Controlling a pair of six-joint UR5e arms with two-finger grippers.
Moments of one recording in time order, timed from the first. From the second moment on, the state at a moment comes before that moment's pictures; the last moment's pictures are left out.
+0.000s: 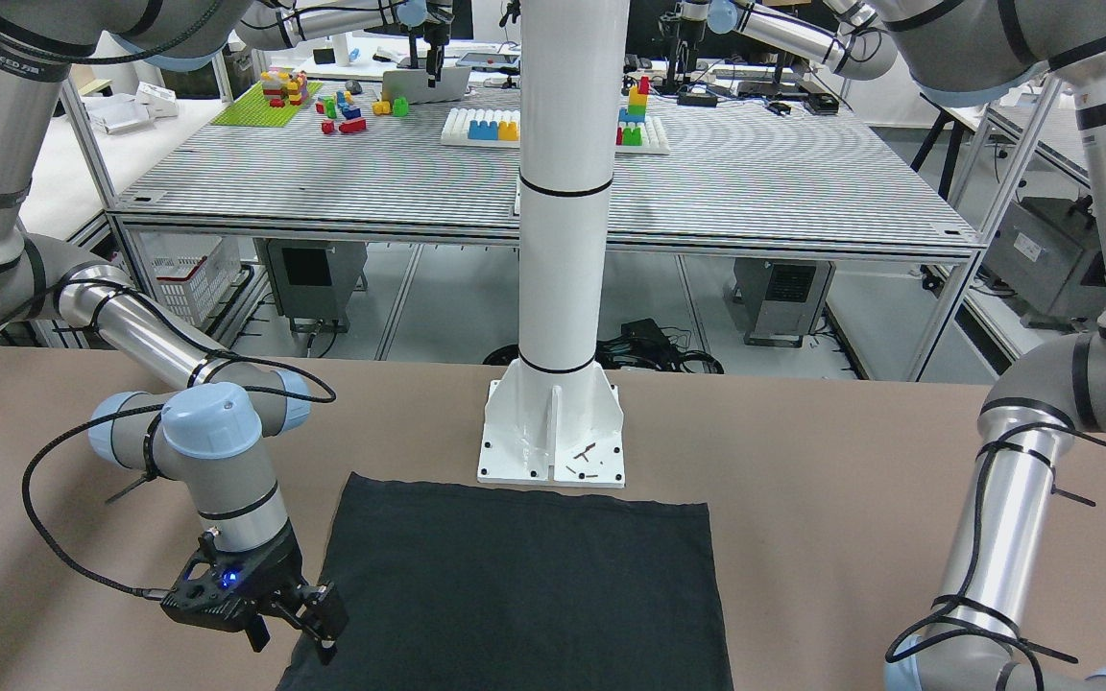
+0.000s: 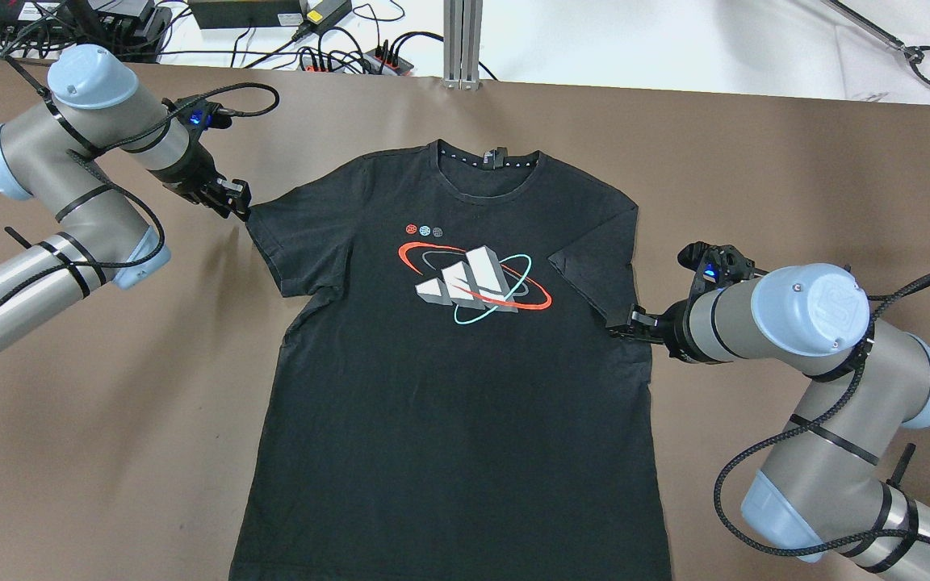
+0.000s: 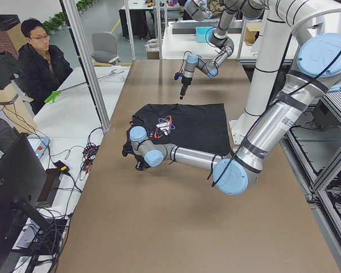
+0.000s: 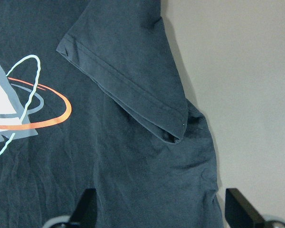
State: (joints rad) left arm -1.00 -2.23 -1.06 -2.18 -2.27 -0.69; right arm 0.69 -1.33 1.90 -1.21 1.86 1.41
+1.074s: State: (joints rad) left arm -0.99 -2.28 -0.98 -2.25 -2.26 -0.70; right arm 0.69 -1.33 1.89 -1.21 1.83 1.41
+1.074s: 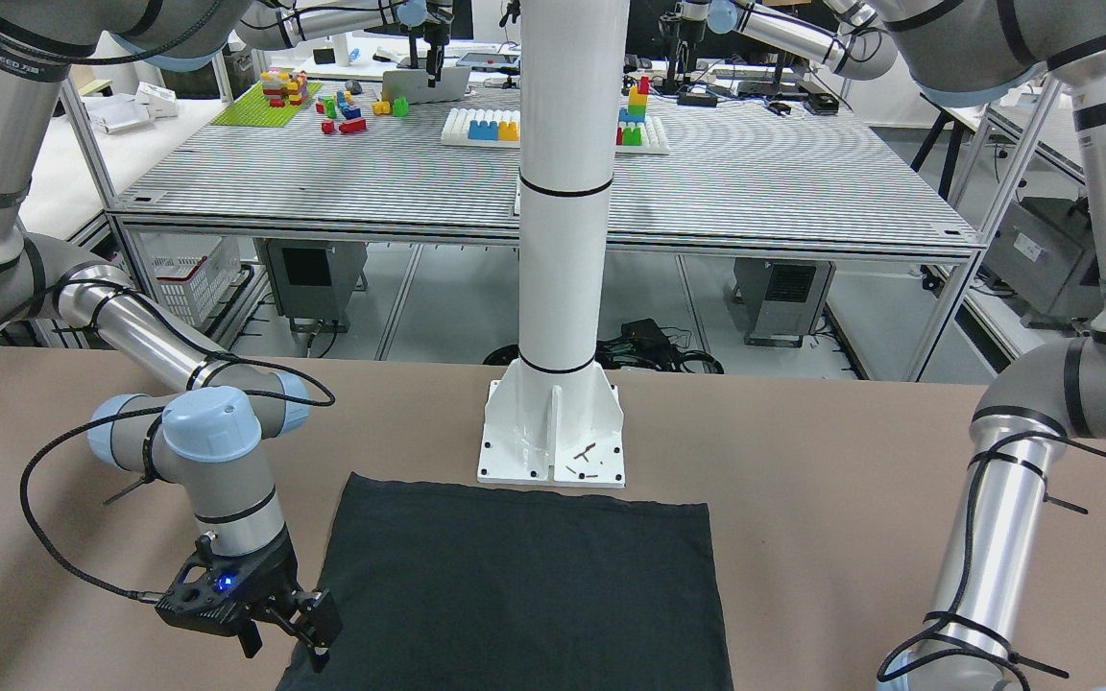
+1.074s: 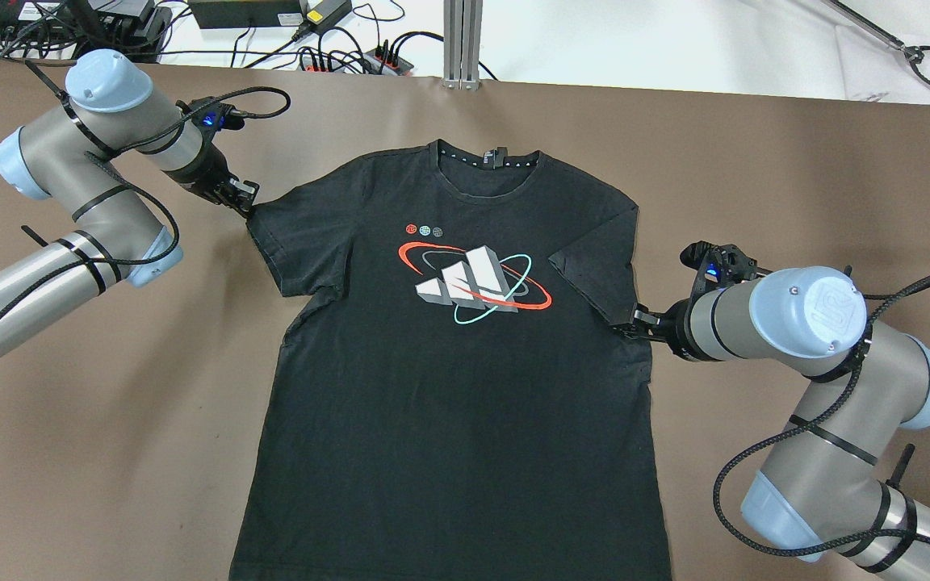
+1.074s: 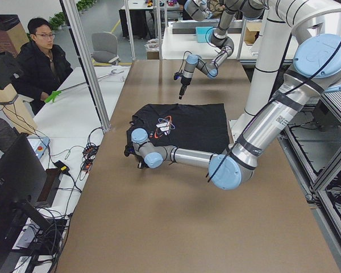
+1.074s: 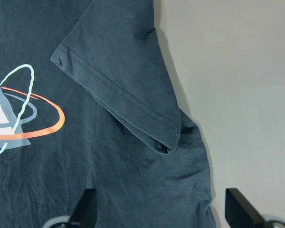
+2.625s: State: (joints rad) left arm -0.81 -2.41 -1.10 -2.24 -2.10 -1.15; right arm 0.68 -1.33 1.85 -1.20 1.83 1.41
